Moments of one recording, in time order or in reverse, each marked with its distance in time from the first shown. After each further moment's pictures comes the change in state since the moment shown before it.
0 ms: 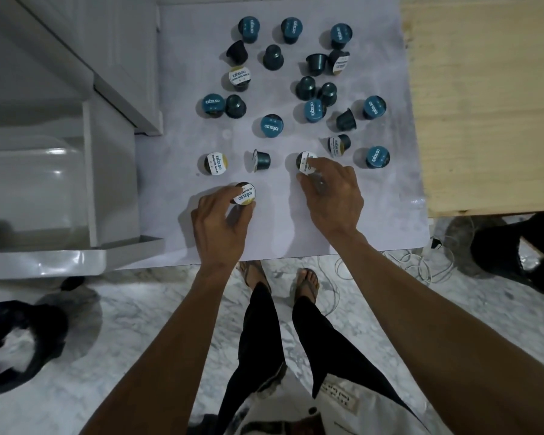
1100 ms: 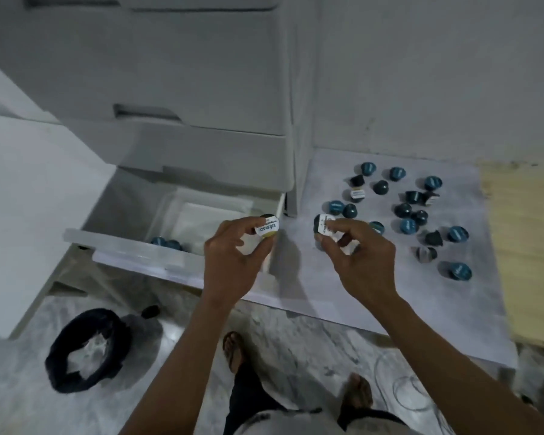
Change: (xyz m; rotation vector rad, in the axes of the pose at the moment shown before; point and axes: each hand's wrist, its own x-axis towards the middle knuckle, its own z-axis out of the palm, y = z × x) left_hand 0.028 0.078 -0.241 -0.024 0.234 -0.003; right_hand -0.025 -0.196 -0.061 0.595 -0.027 -0.366
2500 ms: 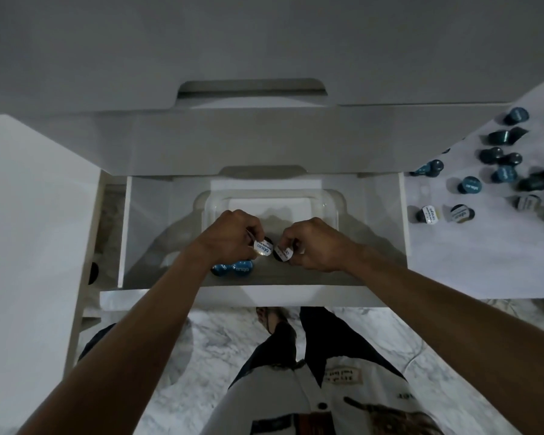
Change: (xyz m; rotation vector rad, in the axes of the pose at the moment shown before) left_hand 0.177 -0.262 -0.085 0.268 -1.176 -0.103; right_hand 0.034 -0.014 0.287 -0.343 -1.001 0.310
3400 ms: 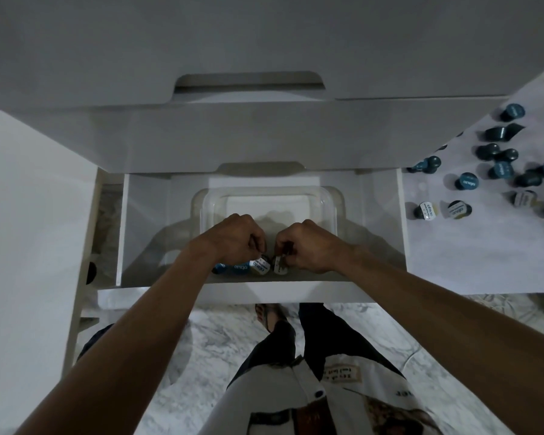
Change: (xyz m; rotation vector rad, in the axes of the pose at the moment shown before) left_hand 0.002 0.003 0.005 0.118 -0.136 0.014; right_hand 0.001 -0.014 0.008 -0.022 -0.059 0.067
